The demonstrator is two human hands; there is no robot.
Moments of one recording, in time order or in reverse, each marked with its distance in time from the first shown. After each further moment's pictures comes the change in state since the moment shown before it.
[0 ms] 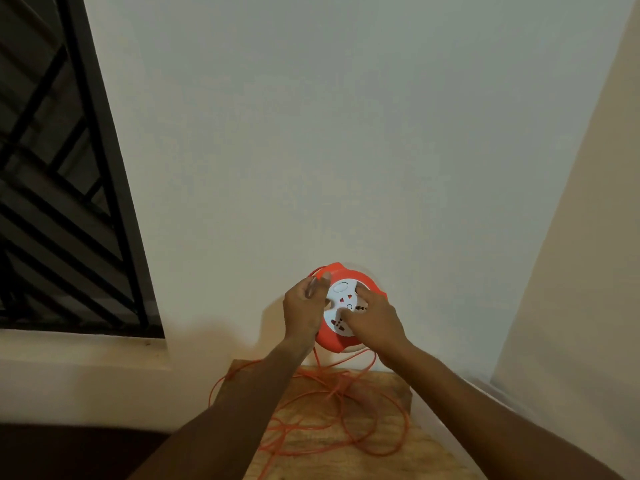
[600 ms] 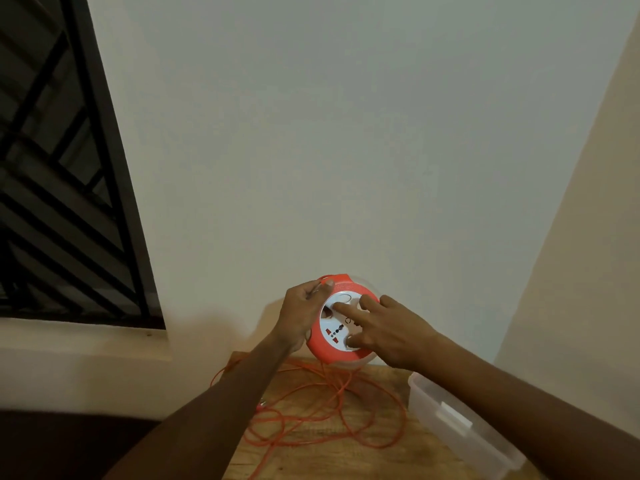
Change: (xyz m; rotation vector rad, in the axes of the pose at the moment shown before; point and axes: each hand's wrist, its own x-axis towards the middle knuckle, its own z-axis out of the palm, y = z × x) left_hand -0.003 0.000 -0.023 -0.035 -0.289 -0.139; right_hand -0.014 0.013 -0.049 -1.349 -0.286 -1.037
